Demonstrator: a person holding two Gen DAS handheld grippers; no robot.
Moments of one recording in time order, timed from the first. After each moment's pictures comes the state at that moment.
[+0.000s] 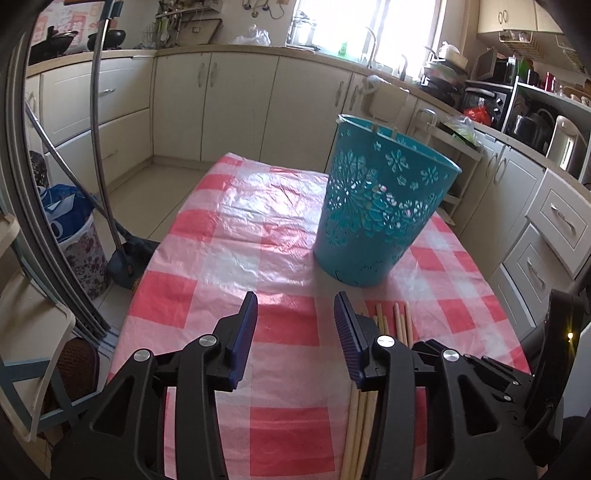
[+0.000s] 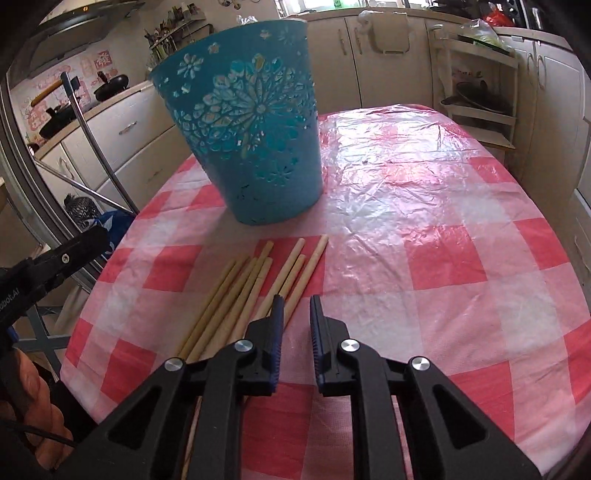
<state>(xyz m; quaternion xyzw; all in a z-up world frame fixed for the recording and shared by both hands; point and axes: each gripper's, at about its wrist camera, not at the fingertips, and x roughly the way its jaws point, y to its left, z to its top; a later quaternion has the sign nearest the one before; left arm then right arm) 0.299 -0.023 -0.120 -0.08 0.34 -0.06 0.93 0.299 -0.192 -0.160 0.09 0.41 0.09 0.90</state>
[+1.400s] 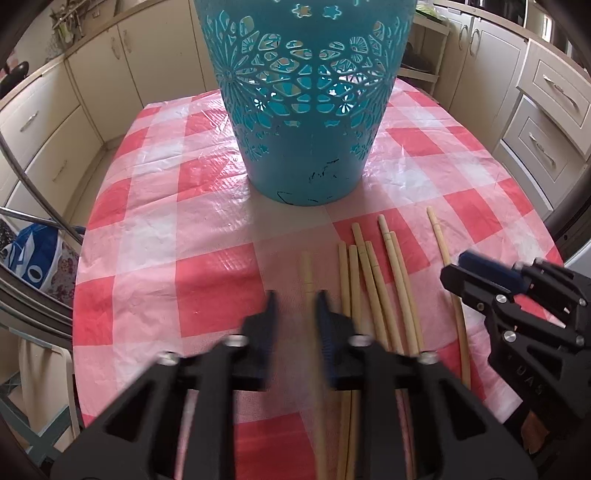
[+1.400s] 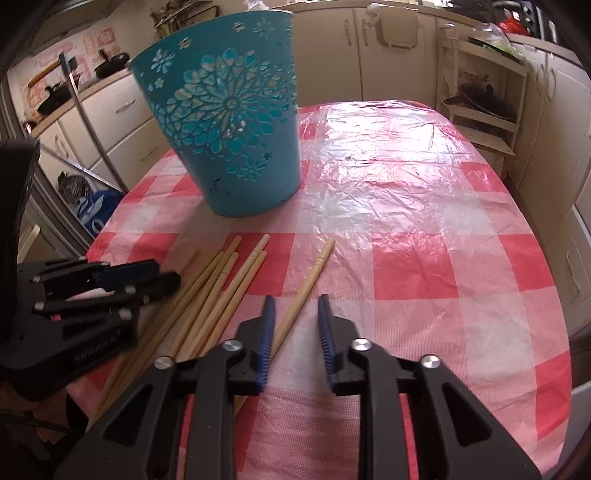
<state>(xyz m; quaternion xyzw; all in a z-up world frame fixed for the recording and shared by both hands) 0.352 -0.090 -0.161 0.08 0.49 -0.12 0.86 0.306 -0.216 -0.156 0.04 0.44 0.09 0.89</state>
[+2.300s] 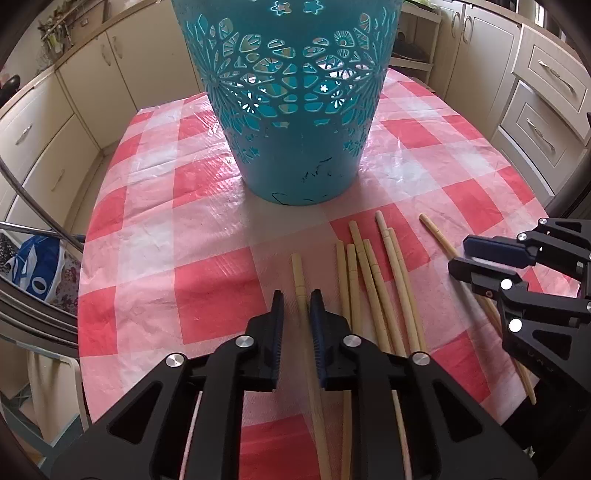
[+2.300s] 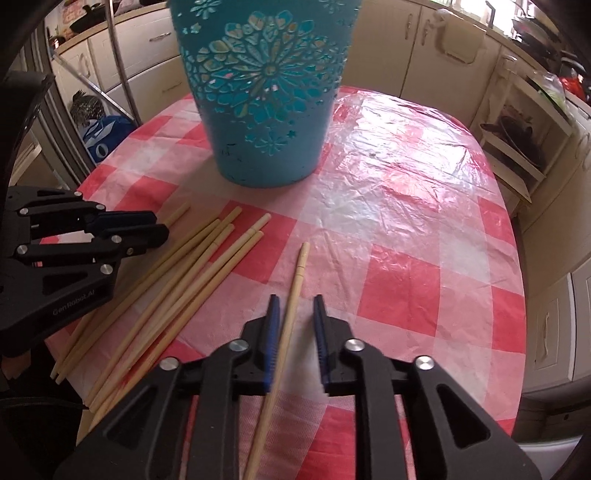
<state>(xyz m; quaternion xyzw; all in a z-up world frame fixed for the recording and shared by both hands) 0.356 -0.096 -0.162 0.11 0.49 -0.13 0.85 0.321 -0.214 -0.148 -0.08 0.48 0.13 0.86</state>
